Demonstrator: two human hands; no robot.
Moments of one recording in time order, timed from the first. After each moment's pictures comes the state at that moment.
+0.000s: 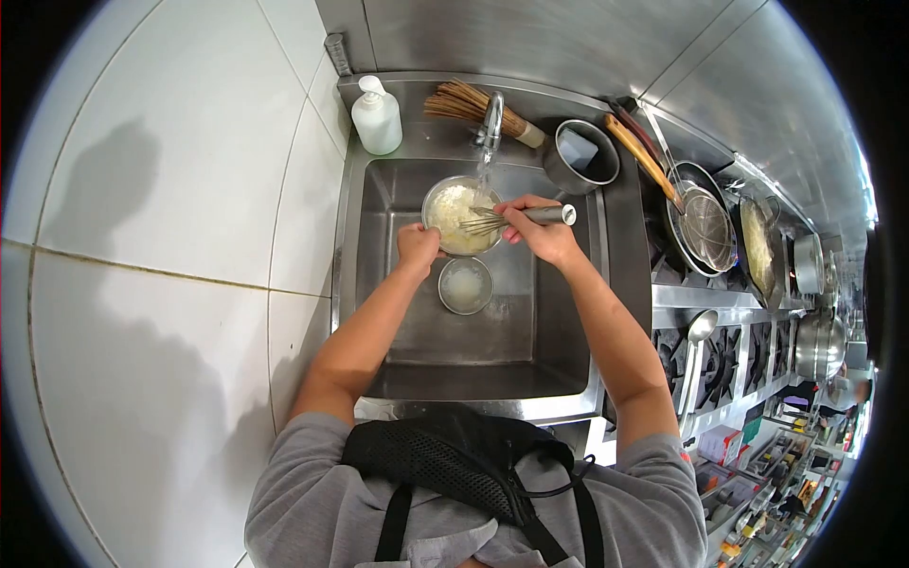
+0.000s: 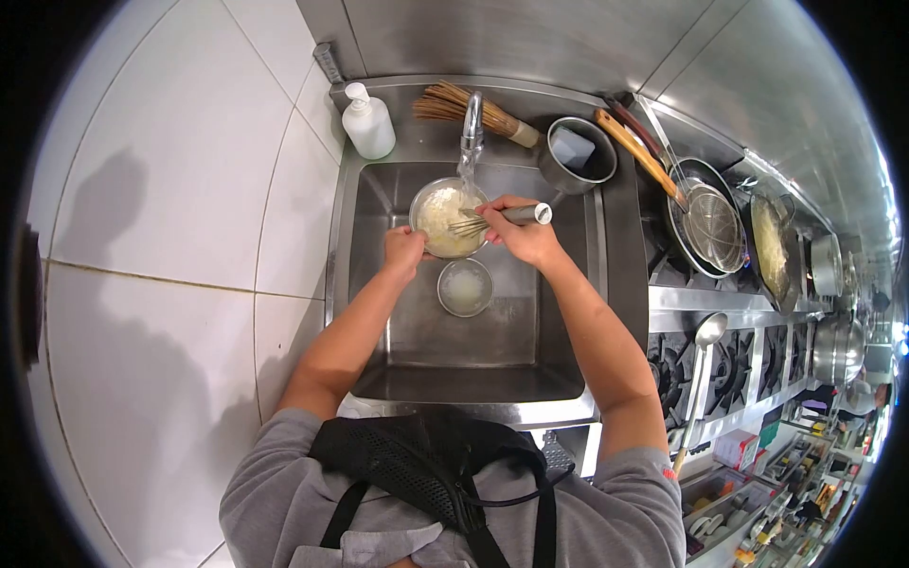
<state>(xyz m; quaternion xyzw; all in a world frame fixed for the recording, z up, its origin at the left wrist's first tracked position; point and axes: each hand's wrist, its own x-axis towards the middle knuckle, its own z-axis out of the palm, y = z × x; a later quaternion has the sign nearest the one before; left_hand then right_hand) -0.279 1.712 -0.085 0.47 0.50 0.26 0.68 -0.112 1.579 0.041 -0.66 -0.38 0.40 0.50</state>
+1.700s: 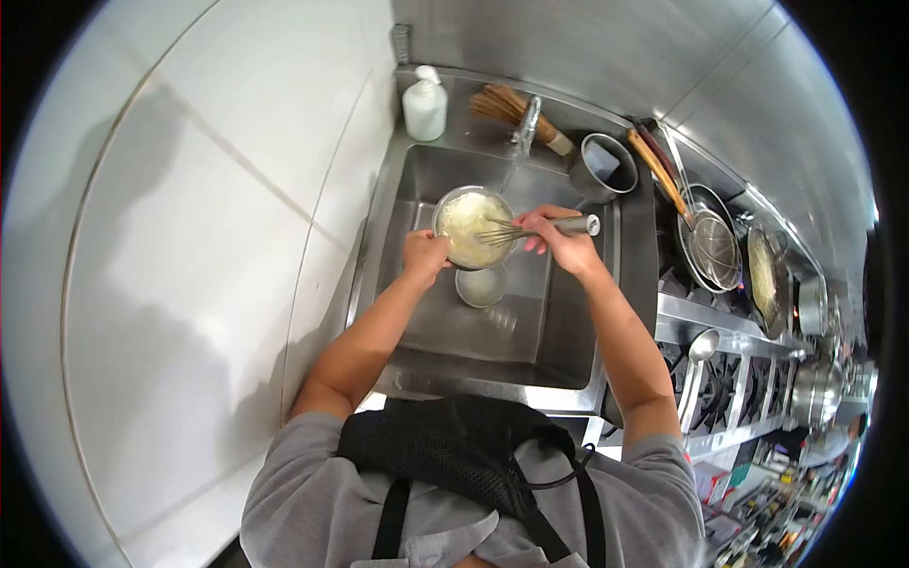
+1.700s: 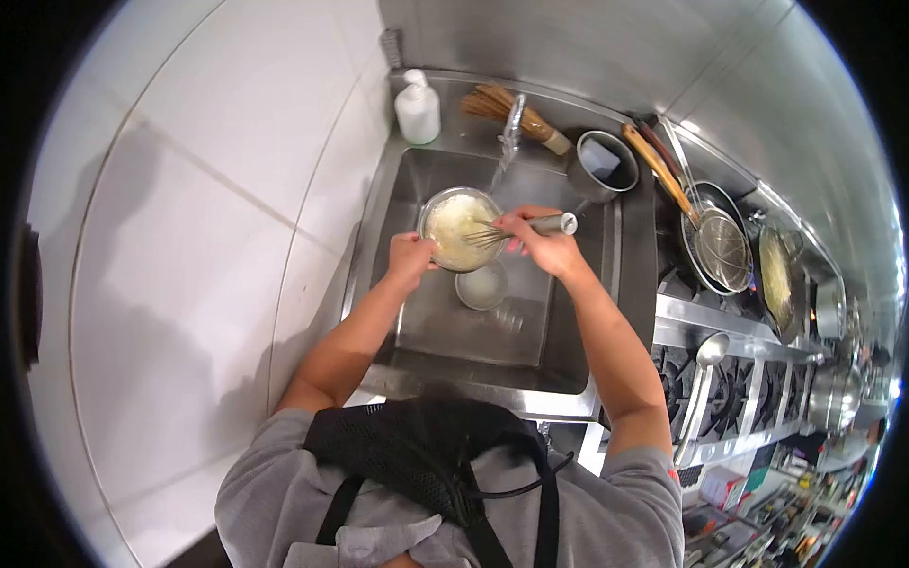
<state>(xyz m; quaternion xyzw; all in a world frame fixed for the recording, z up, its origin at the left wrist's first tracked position) -0.353 1.668 -0.049 0.46 0.50 0.29 0.67 -0.153 1.545 0.083 -0.65 -0.45 0.41 0.46</state>
